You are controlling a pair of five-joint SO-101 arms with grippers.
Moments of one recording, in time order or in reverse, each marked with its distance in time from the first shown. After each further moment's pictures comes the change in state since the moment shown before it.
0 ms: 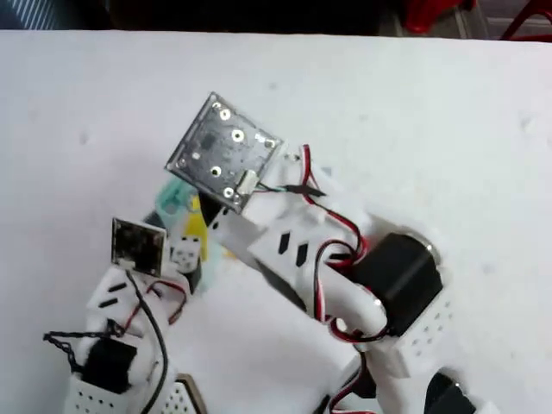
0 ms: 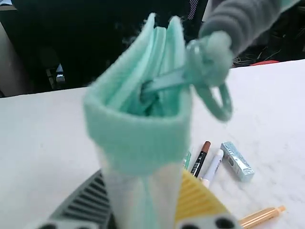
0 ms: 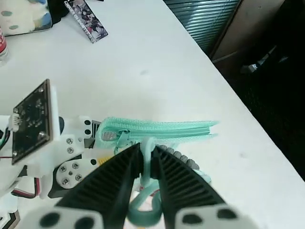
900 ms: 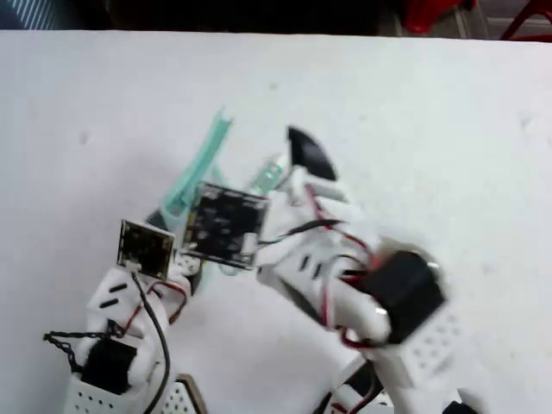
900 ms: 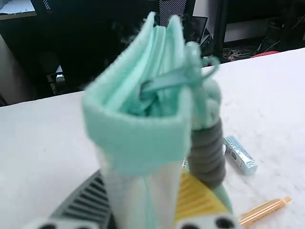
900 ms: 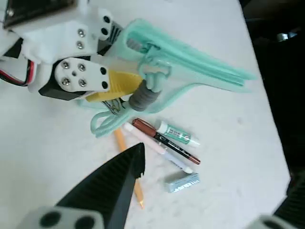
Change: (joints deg) left arm 0.4 -0.3 0.0 0.6 -3.8; right arm 3.4 -13.0 24.7 2.6 20.9
